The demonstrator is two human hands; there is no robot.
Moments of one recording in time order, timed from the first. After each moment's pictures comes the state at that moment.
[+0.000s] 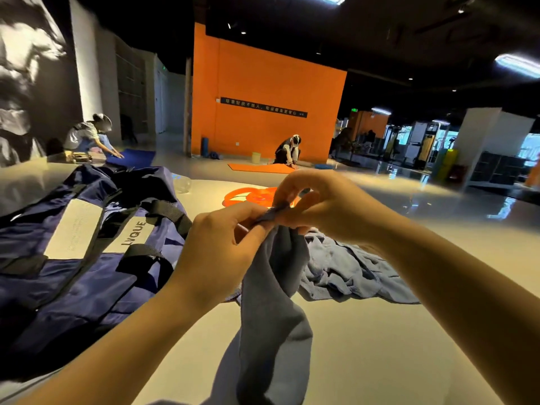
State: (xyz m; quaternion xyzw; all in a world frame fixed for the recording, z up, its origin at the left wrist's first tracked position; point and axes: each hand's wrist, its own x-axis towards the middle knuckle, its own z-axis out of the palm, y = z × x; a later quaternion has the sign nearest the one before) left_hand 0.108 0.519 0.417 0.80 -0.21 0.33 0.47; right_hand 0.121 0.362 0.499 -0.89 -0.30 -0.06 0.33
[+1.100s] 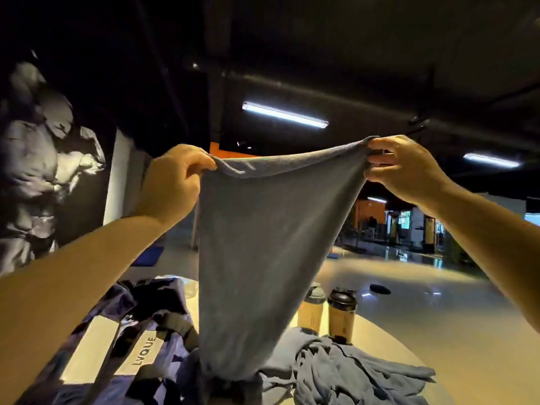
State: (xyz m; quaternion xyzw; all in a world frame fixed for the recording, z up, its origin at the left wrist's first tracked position) left_hand 0.133 0.610 0.617 0.72 -0.23 0.58 0.31; right_hand 0.120 0.287 0.677 -0.83 -0.18 -0.46 0.28
